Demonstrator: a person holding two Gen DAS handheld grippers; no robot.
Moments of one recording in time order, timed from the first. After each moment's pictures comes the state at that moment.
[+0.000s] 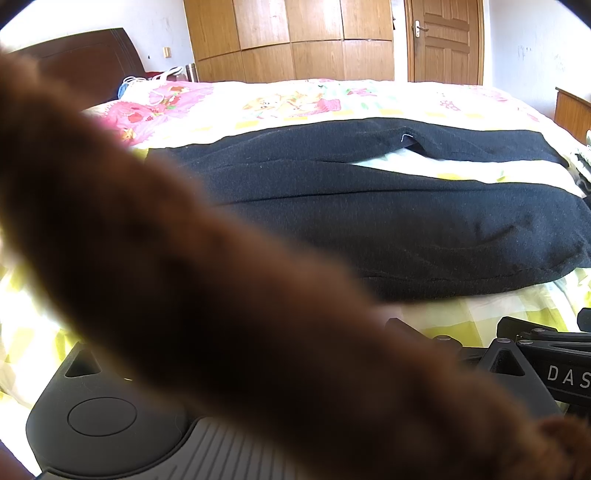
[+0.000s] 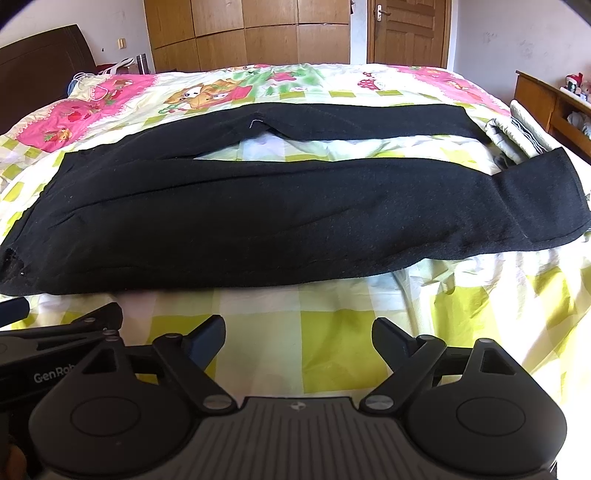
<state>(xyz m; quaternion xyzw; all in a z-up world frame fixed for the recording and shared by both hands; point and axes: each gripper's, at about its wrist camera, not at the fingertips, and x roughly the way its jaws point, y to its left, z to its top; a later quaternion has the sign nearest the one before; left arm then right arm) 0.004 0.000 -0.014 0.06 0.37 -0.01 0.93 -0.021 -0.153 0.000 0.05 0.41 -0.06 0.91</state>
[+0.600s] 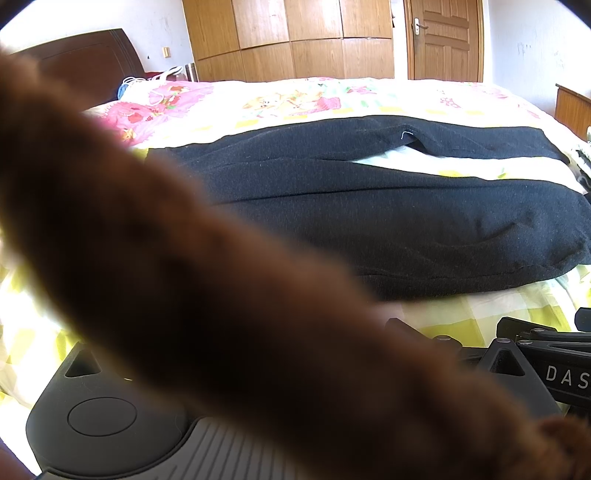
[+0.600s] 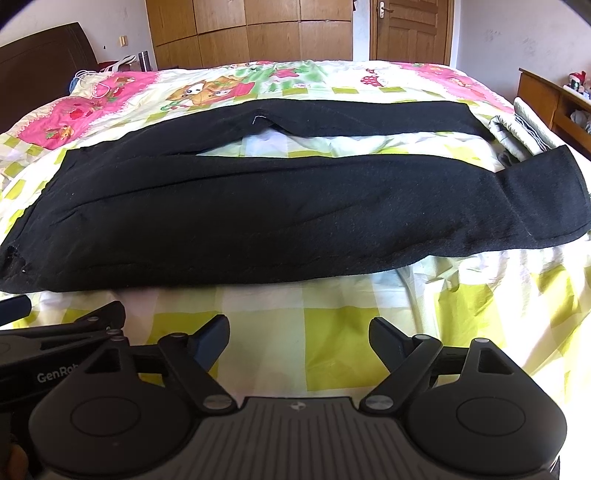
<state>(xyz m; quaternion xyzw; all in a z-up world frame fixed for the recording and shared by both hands) 0.005 0.000 -0.014 0.07 0.37 -0.01 0.93 -0.019 -0.152 -0.002 0.05 0.41 -0.05 0.91</state>
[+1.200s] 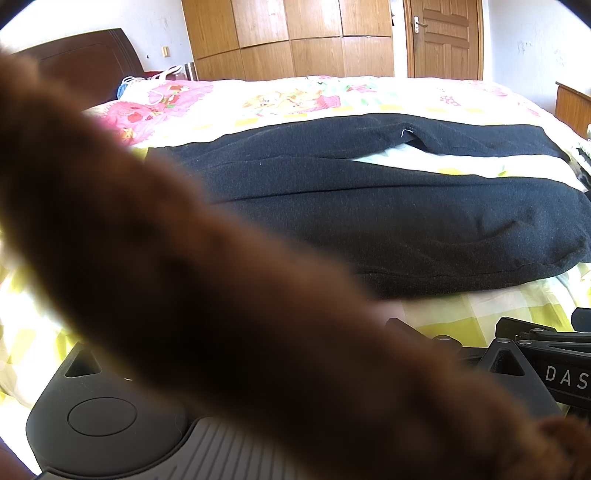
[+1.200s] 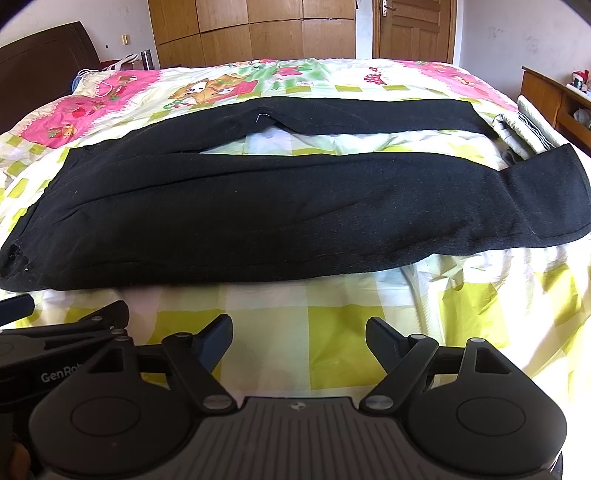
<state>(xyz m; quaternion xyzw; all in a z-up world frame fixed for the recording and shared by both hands) 0.004 0.002 -0.015 0.07 0.37 -0.01 0.93 -0.019 -0.151 -0.003 0.06 0.41 -0.05 0.91</state>
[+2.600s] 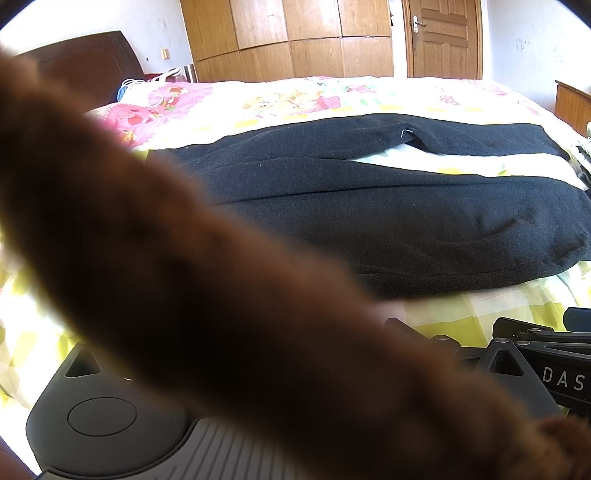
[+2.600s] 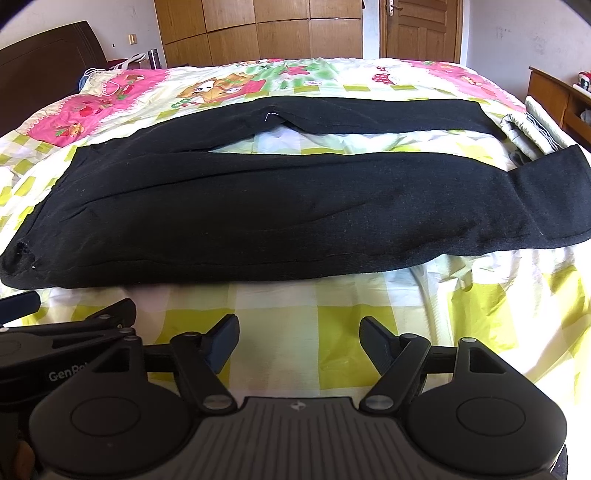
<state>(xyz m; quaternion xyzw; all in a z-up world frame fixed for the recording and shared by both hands) 0.006 -0.006 -0.013 0.08 0.37 -0.01 0.93 -0.017 -0.152 -0.002 0.06 0.41 -0.03 0.91</state>
